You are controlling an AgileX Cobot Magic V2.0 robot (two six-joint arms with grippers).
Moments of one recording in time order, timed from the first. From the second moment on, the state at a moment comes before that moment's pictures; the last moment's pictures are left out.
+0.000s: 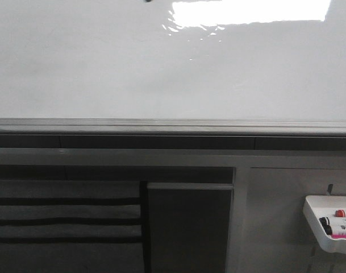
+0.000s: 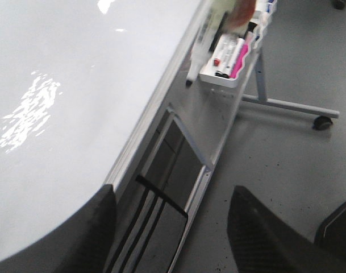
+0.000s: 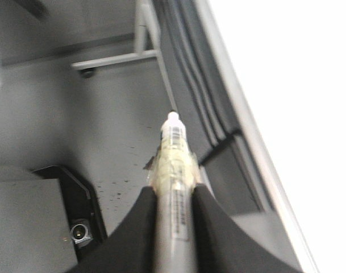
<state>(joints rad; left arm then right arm) -0.69 0.83 -0.94 -0.24 0.81 0.68 0.64 1.12 -1.27 0.28 1.04 -0.64</state>
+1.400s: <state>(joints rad) -0.69 0.74 -0.71 -0.06 0.69 0.29 0.37 1.08 -1.01 0.30 0.62 -0.33</state>
